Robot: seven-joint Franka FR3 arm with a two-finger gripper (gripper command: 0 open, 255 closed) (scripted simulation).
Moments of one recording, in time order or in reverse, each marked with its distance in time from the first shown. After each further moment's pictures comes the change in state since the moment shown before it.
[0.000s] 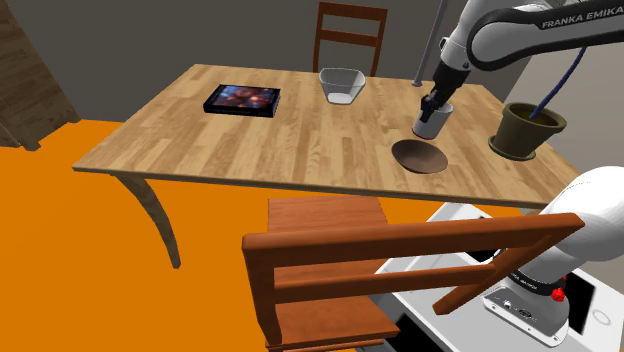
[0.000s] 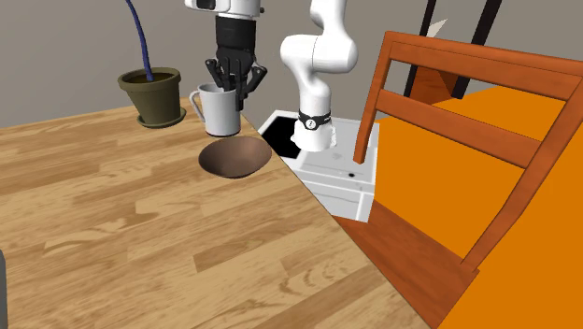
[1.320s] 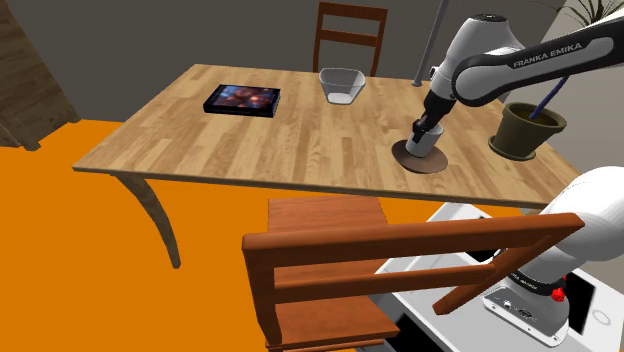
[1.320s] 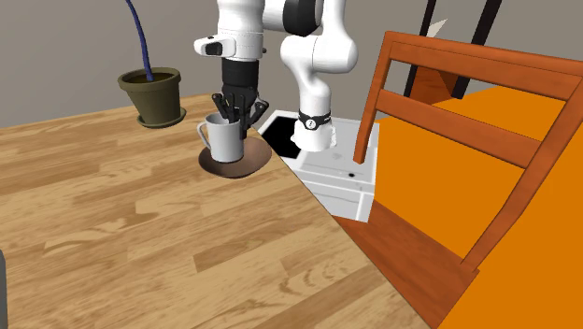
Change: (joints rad) arm -0.006 0.079 -0.012 -0.136 -0.015 0.215 0.009
